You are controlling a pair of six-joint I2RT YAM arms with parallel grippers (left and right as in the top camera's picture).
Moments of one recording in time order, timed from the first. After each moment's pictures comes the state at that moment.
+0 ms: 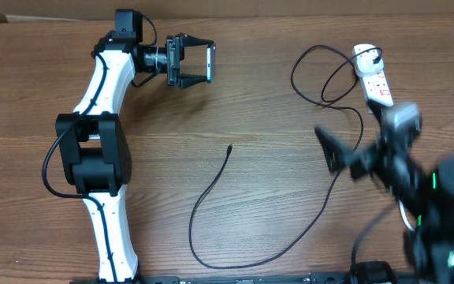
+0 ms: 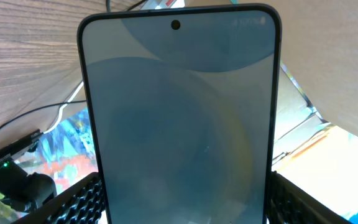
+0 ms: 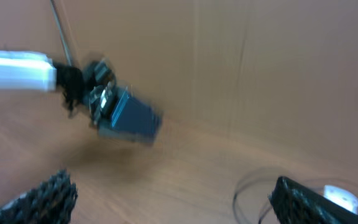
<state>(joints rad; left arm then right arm) -0.02 2.35 1.99 -0.76 1.42 -1.26 0.07 0.77 0.98 -0.44 -0.45 -0.07</state>
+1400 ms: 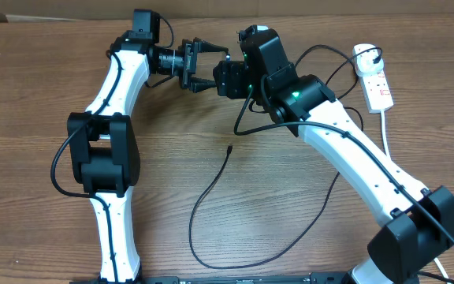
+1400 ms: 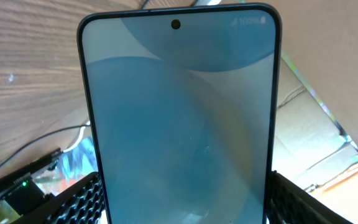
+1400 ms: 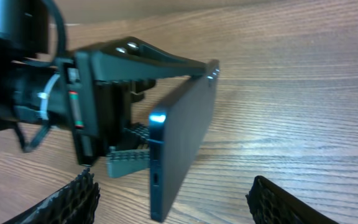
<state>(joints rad) -0.09 2.35 1.99 -0.76 1.26 -1.27 0.56 1.77 1.60 -0.56 0.01 0.49</state>
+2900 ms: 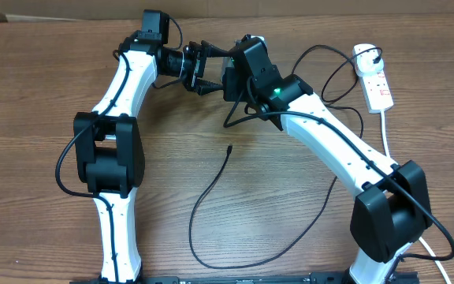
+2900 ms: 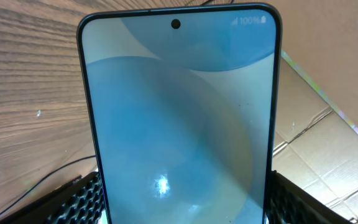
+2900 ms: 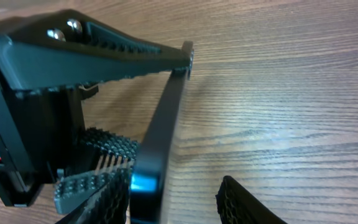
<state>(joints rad) -0.13 2.35 1.99 -0.76 1.12 -1.22 0.56 1.90 1.60 -0.53 0.10 0.53</state>
